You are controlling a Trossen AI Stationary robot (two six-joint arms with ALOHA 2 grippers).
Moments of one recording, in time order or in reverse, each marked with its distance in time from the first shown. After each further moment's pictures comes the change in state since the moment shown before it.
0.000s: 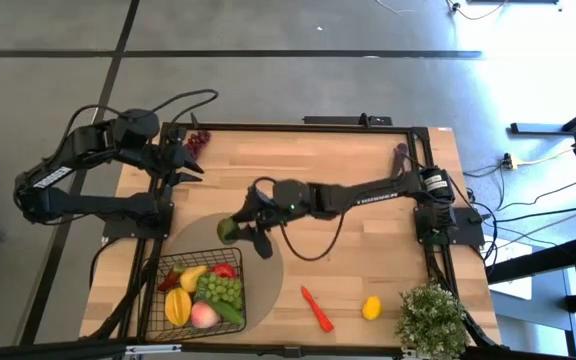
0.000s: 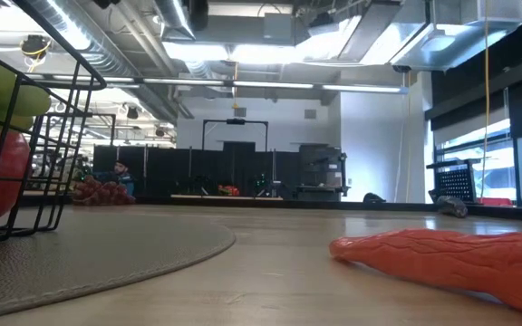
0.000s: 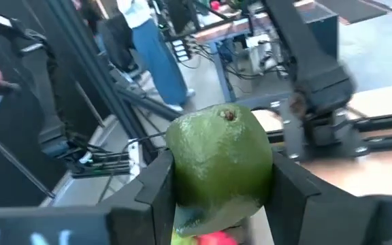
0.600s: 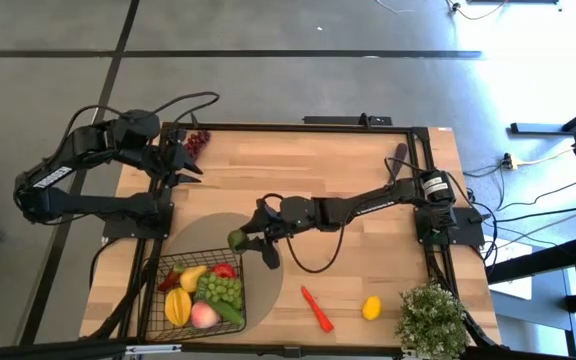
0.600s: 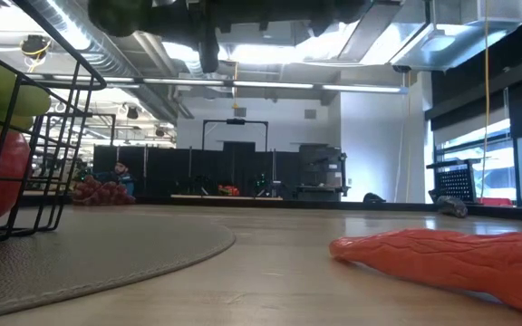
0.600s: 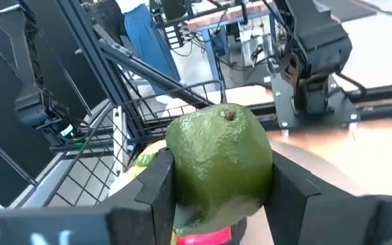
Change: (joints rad) left arm 0.000 0.000 0.000 -0.024 -0.003 0.035; right arm 0.035 0.001 -0.244 0.226 0.053 -0.036
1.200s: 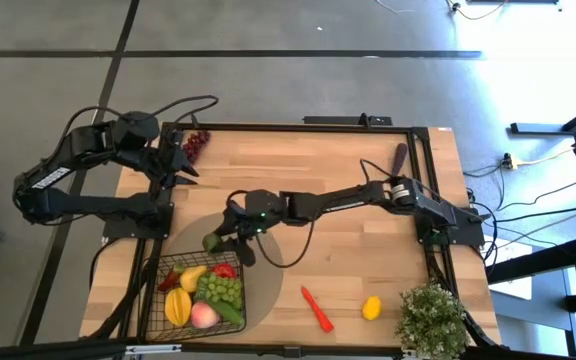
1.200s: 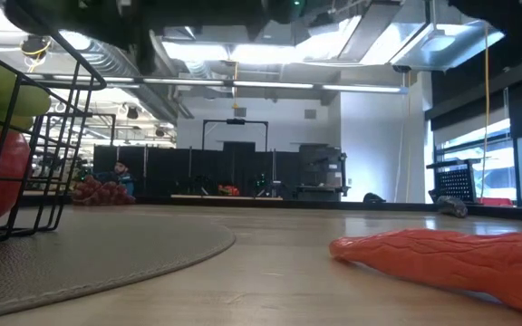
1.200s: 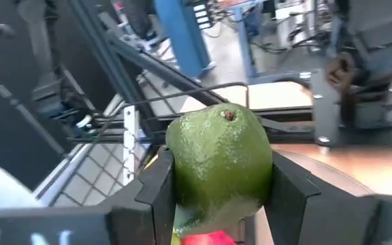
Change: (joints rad) left arm 0.000 -0.011 0.000 -0.056 -0.005 -0.005; right arm -0.052 0.277 0.476 -0.252 -0.195 -0.024
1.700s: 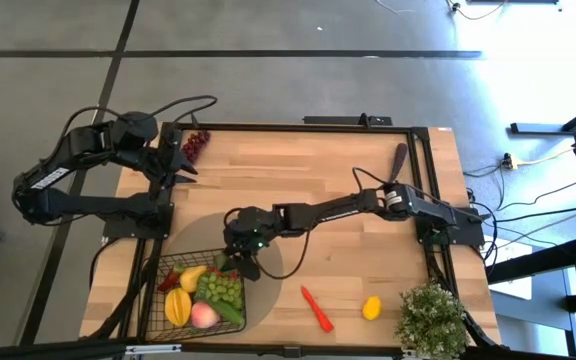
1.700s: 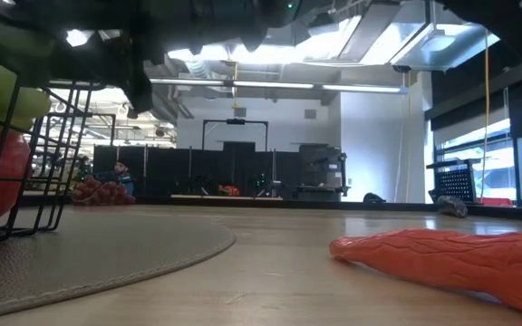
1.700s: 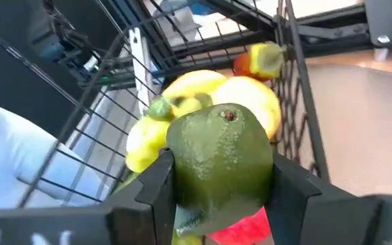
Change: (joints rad) left arm 0.000 -0.006 0.000 -0.005 -0.038 0.033; right arm 0.041 0.074 0.055 -0.201 -0.061 0.049
